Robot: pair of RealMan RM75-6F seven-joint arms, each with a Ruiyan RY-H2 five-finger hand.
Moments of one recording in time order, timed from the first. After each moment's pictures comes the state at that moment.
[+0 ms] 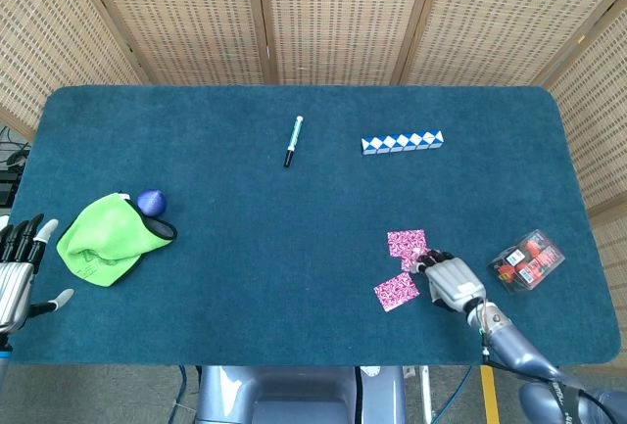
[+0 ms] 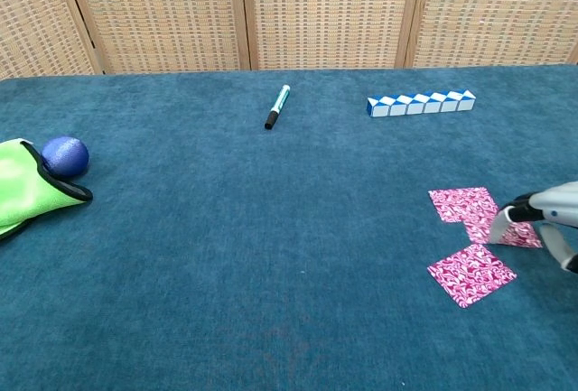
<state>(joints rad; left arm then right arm) -0.10 -1.12 -0.05 -1.65 1.44 1.45 0.16 0.60 -1.26 -0.06 -1.61 -1.12 0.77 -0.34</state>
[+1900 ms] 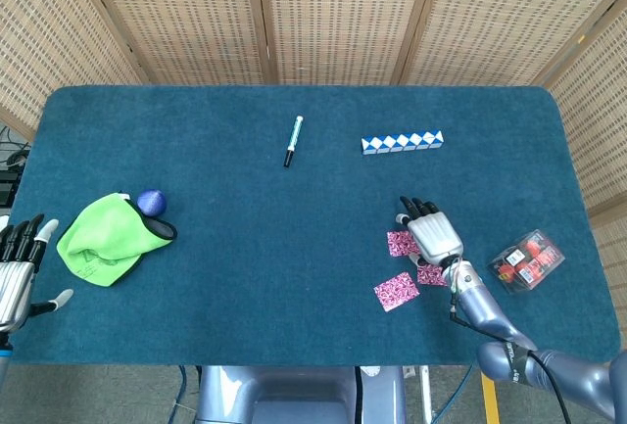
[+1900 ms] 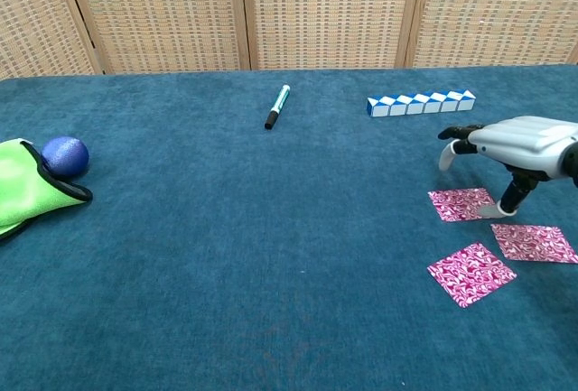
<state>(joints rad) -0.11 -1.11 -0.05 -1.66 1.42 1.44 0.18 0.69 -1.50 0.08 -1.30 -1.11 0.86 -0.39</state>
